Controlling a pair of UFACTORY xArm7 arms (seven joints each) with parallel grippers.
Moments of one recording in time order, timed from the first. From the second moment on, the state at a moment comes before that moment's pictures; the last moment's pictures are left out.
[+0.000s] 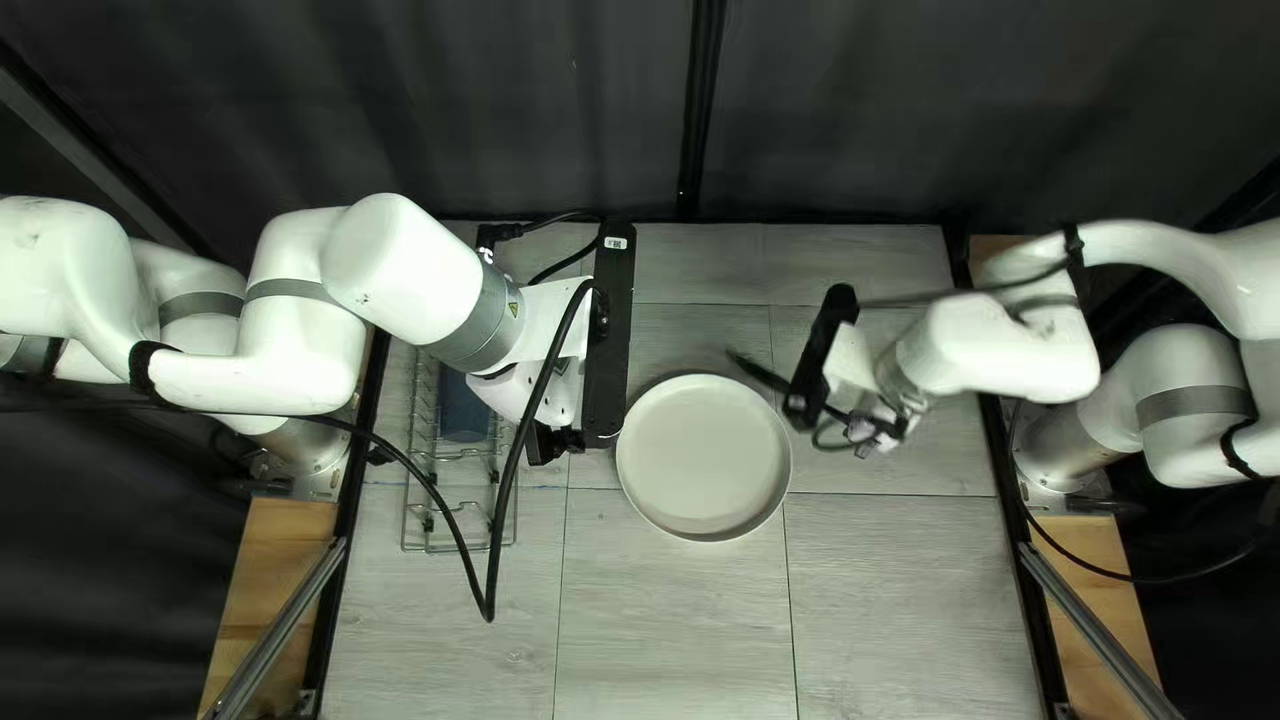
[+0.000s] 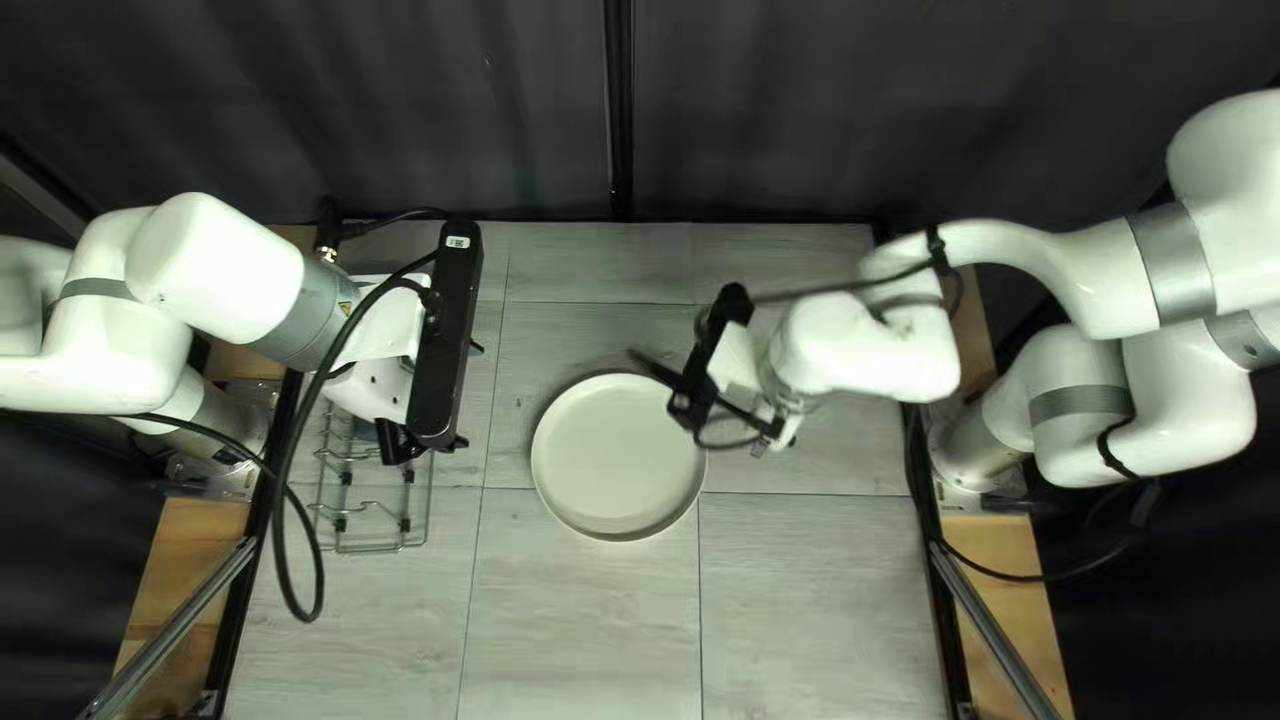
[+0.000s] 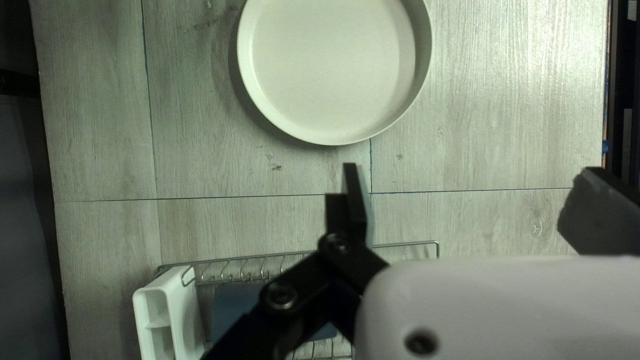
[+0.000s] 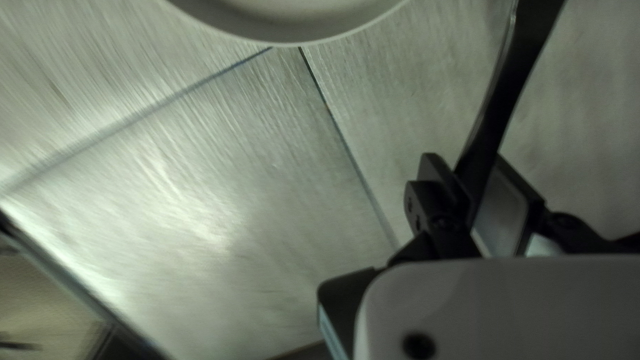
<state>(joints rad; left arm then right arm) 0.42 -0.55 -0.47 0.91 -0.23 0.99 0.06 -0.11 -0.45 0.13 0.47 0.13 0.94 0.63</state>
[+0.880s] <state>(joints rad) 0.42 -0.55 -0.47 0.91 -0.23 0.99 0.06 -0.18 -0.41 0.31 0.43 0.21 0.86 1.34</state>
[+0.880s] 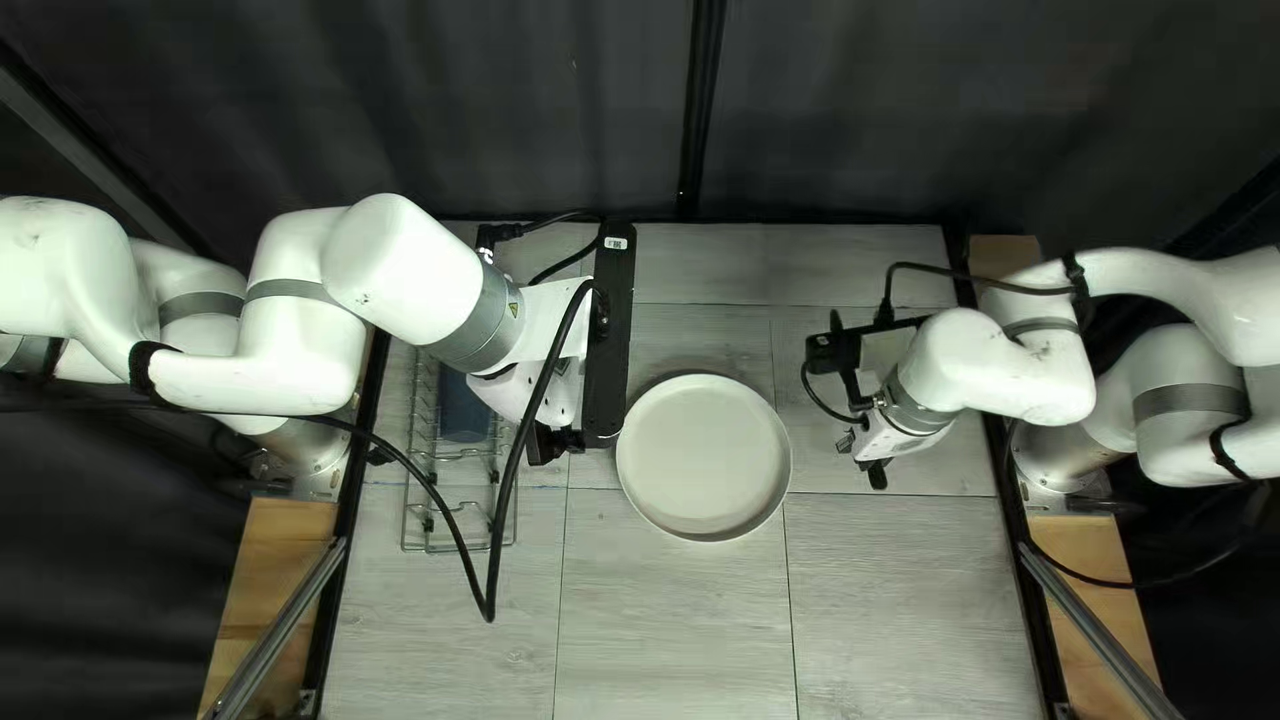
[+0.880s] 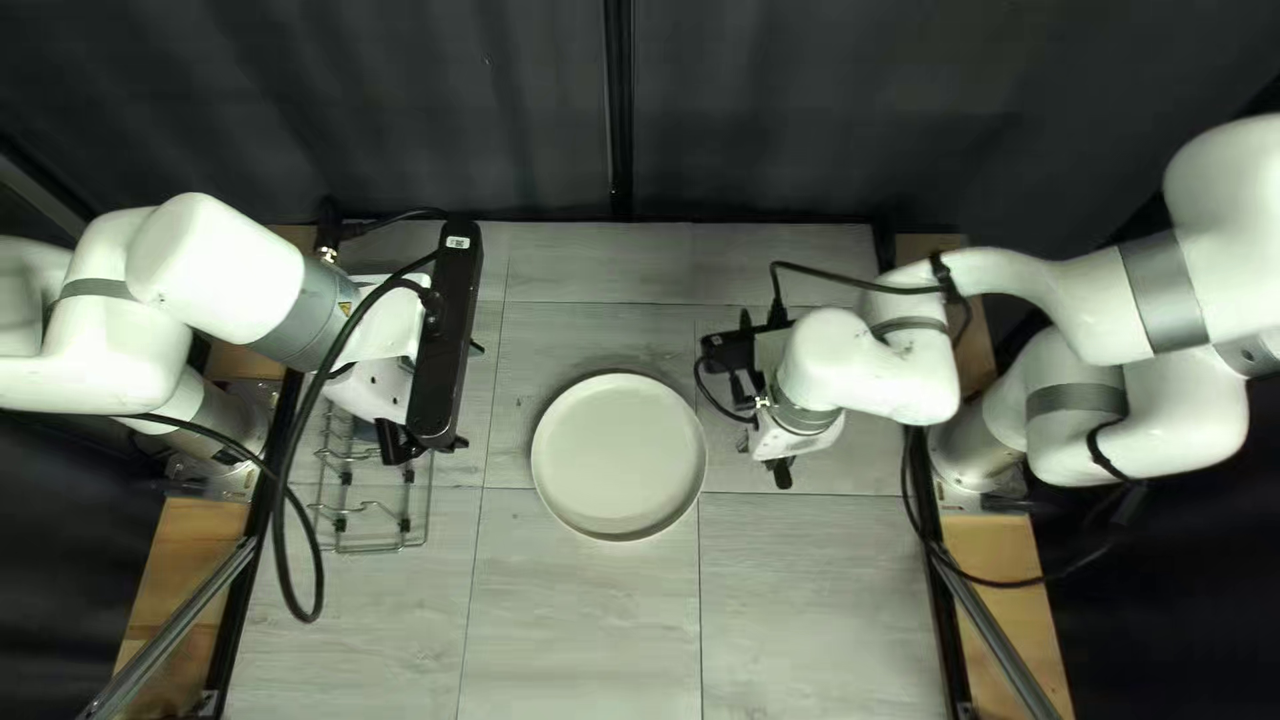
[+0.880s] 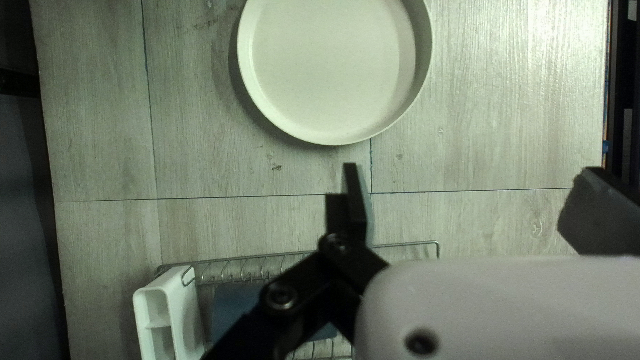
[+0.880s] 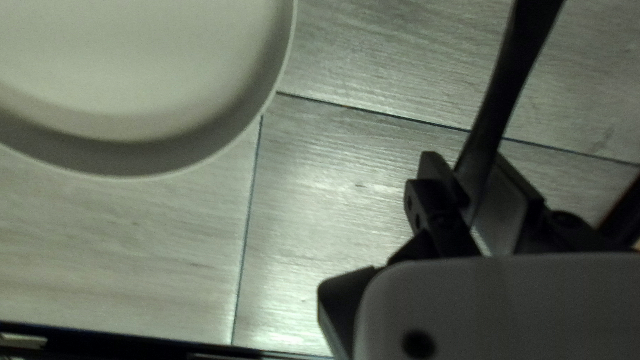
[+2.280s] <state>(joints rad) 0.42 -0.55 -0.47 0.91 -0.23 0.99 0.06 -0.20 -0.05 0.31 0.42 0.31 0.49 1.34</state>
